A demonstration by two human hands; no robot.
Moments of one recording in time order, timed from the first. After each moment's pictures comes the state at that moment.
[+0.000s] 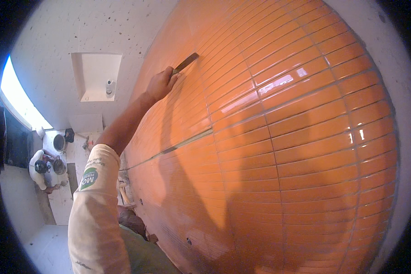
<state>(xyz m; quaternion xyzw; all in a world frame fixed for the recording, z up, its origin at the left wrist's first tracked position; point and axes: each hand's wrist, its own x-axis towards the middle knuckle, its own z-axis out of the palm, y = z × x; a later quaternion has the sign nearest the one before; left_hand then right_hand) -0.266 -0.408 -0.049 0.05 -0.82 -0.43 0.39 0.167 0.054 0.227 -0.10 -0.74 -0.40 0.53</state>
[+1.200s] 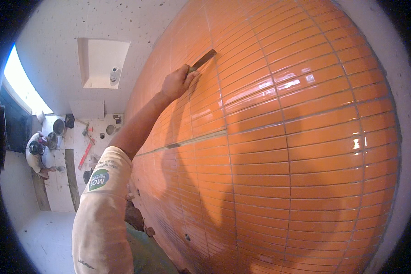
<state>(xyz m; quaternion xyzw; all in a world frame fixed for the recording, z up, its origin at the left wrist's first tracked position) -0.261 -0.389 -0.051 0.07 -0.76 -0.48 0.42 0.171 0.055 0.226 -0.08 -0.73 -0.43 0.53</state>
